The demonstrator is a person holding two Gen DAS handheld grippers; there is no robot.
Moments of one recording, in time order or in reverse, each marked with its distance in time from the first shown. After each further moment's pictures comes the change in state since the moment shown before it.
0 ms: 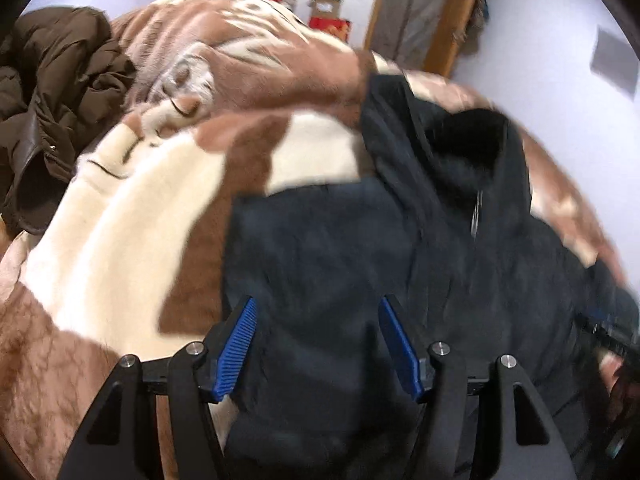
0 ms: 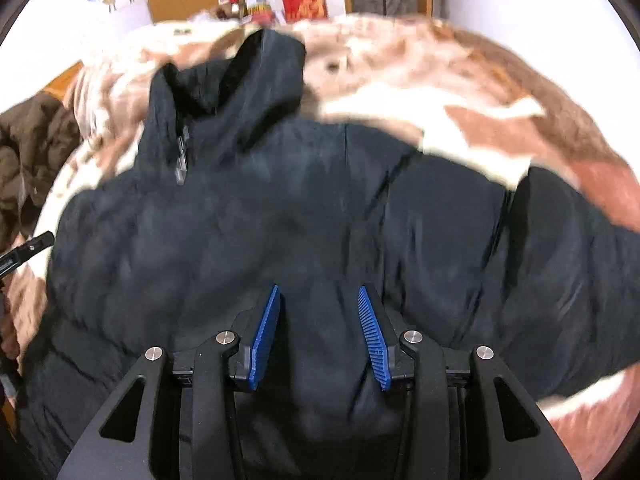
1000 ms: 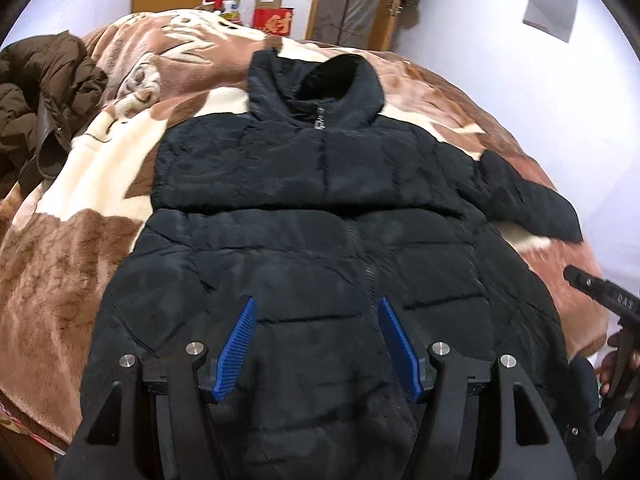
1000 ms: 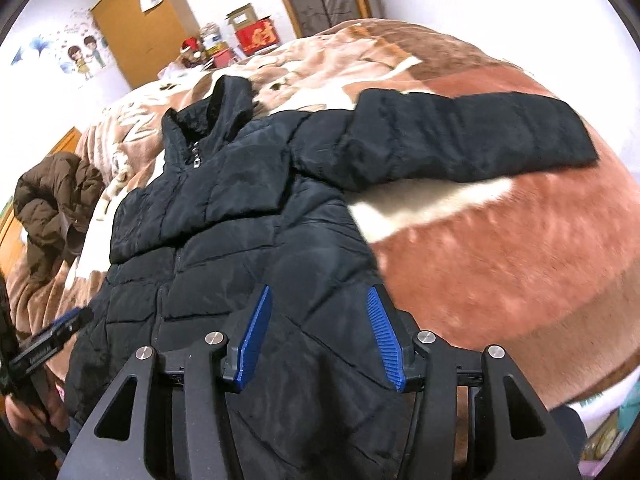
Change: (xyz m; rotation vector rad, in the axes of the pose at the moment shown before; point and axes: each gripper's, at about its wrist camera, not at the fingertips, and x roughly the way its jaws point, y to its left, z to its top) left arm -0.158 -0.114 -0.125 0.098 0.031 -0.122; right arm -0.185 -0.069 -0.146 0.267 -0.144 0.048
